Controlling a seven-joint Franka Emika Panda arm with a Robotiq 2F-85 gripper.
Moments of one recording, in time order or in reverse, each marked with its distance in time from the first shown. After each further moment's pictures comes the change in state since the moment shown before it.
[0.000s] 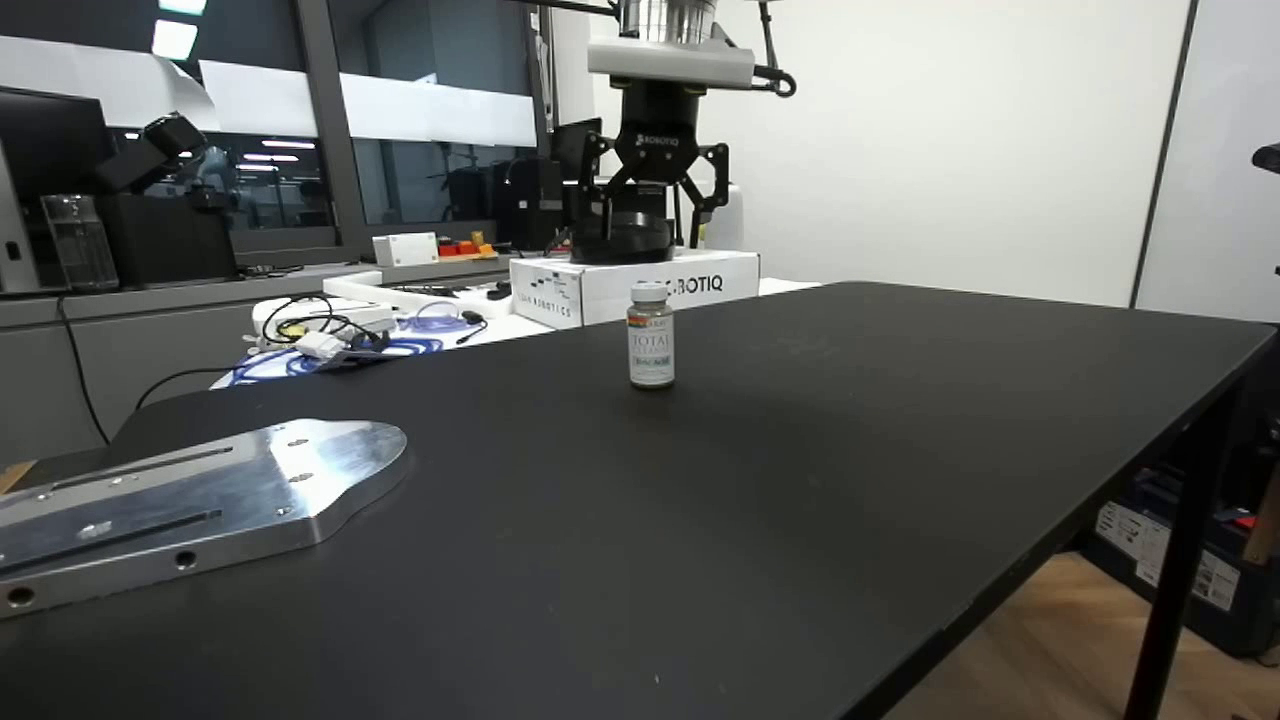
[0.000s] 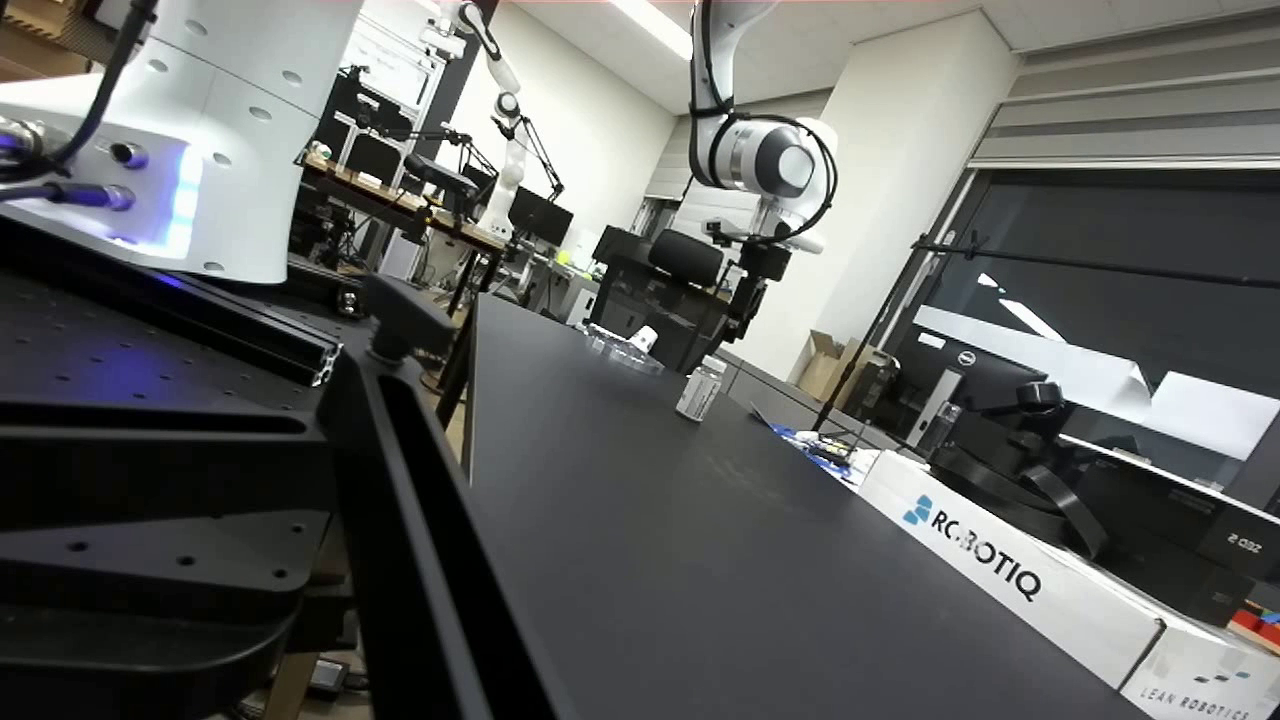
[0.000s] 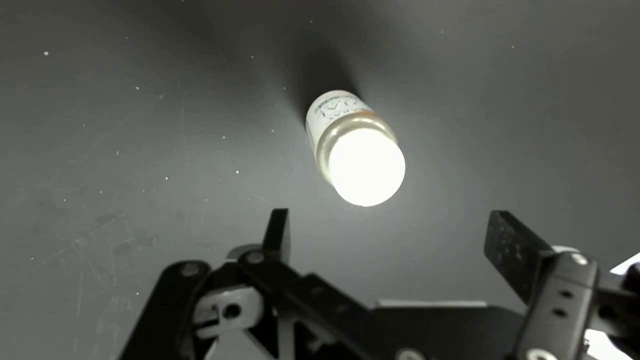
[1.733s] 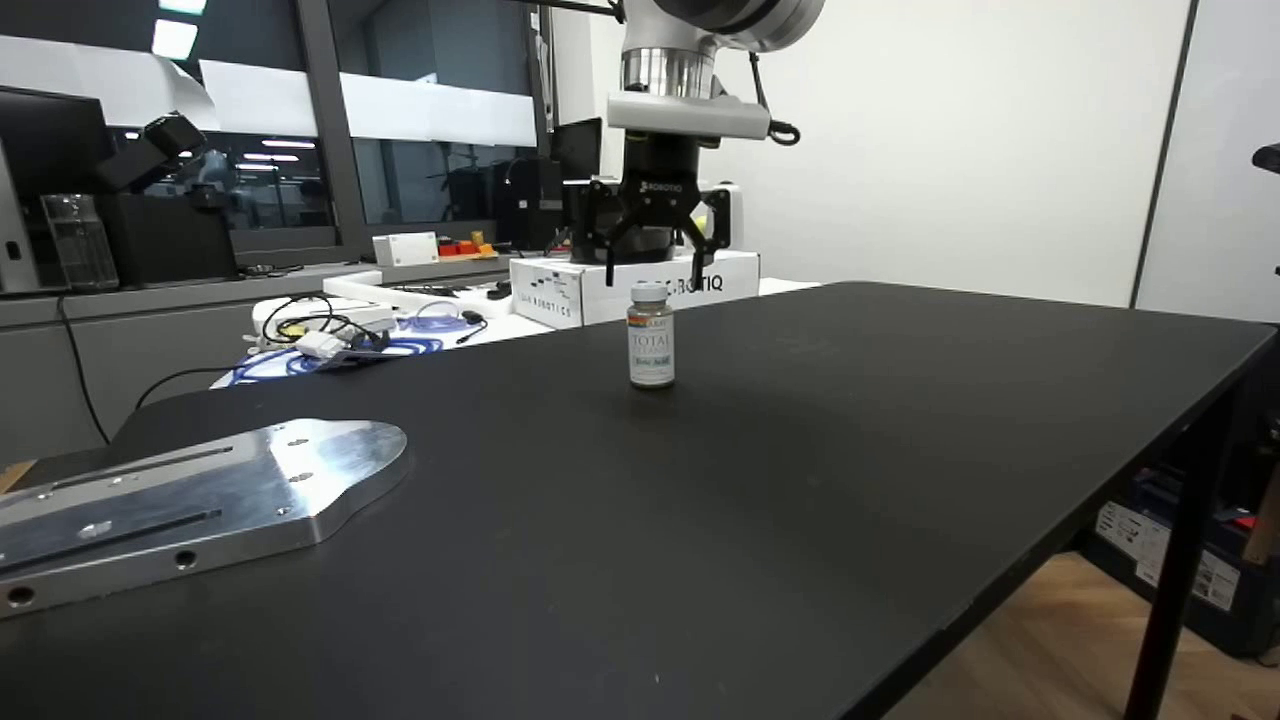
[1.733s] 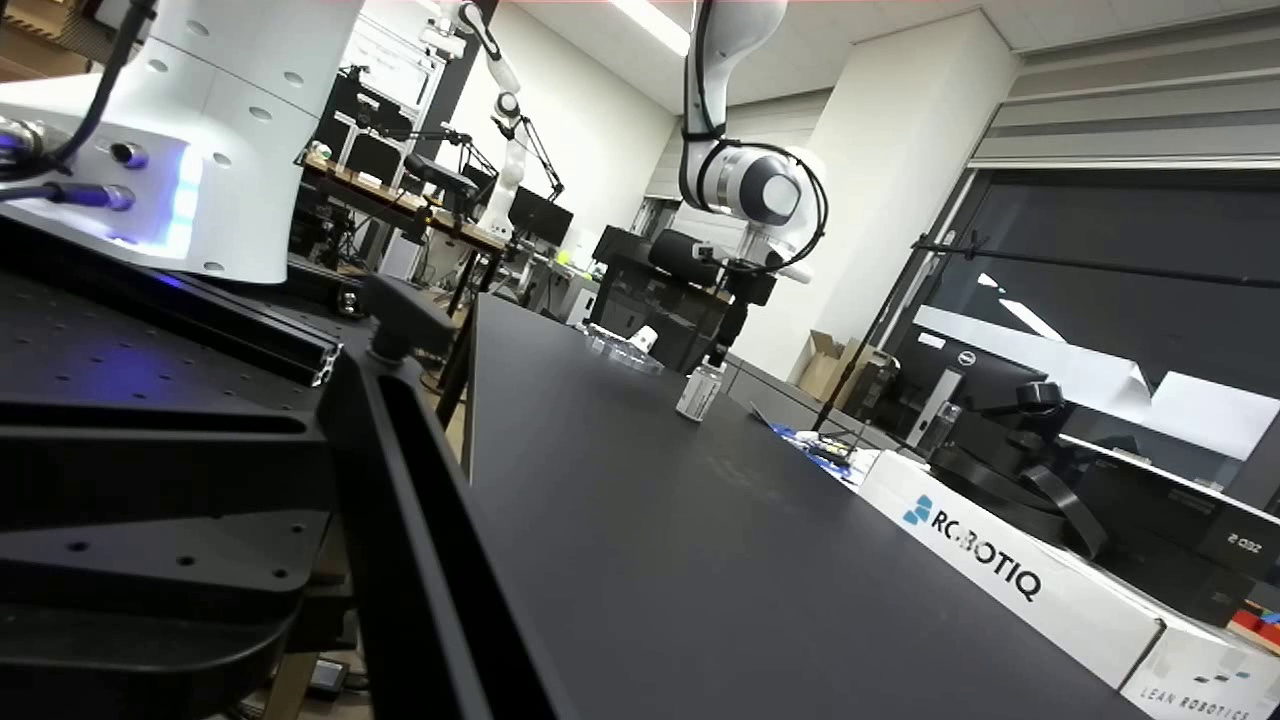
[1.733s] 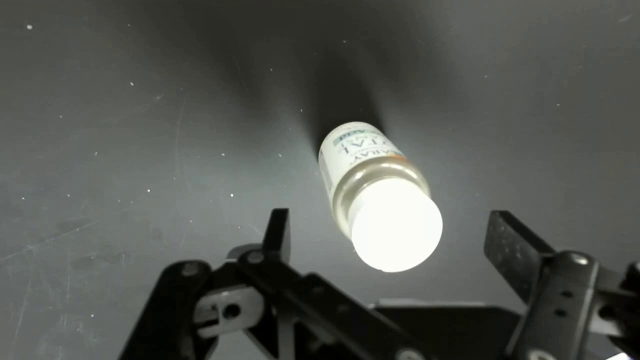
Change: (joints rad) arm 0.019 0.075 -0.015 0.007 0.043 0.033 -0.182
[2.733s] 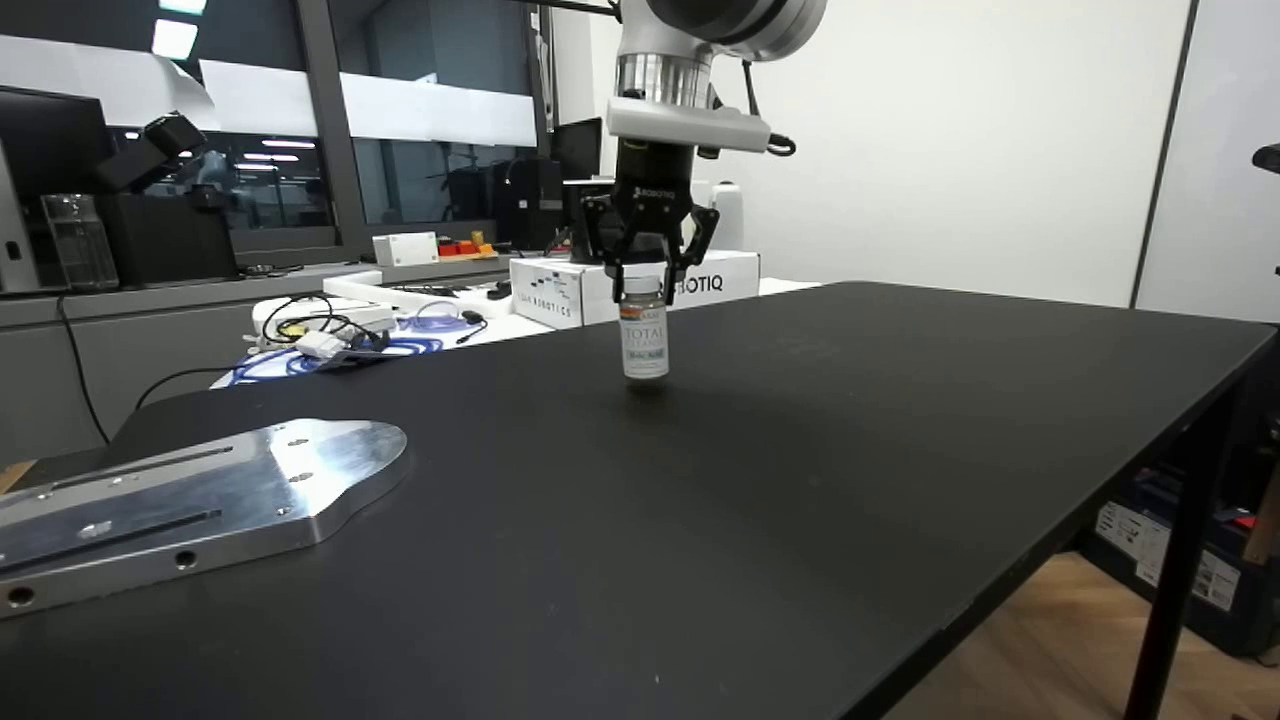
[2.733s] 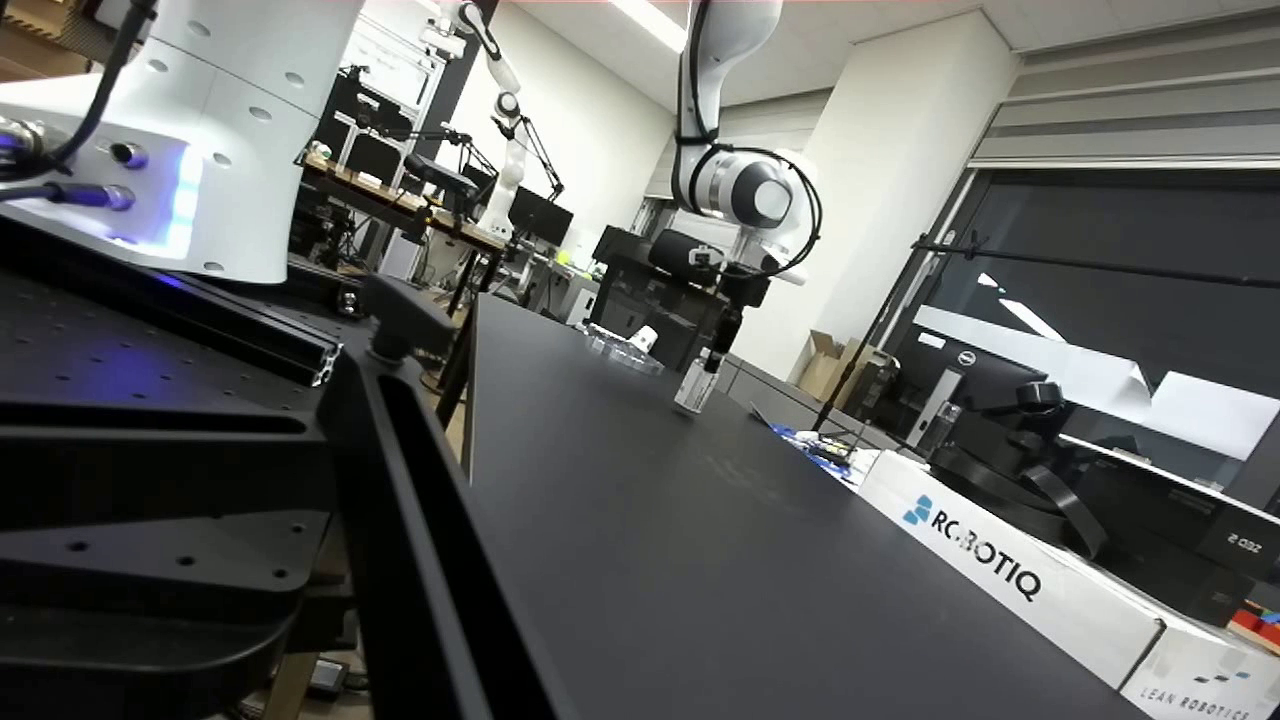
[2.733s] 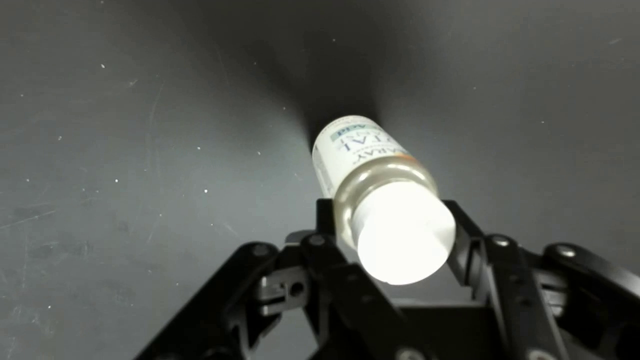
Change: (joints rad) arm 0.016 0.006 -0.001 -0.013 0.001 0.054 -0.066
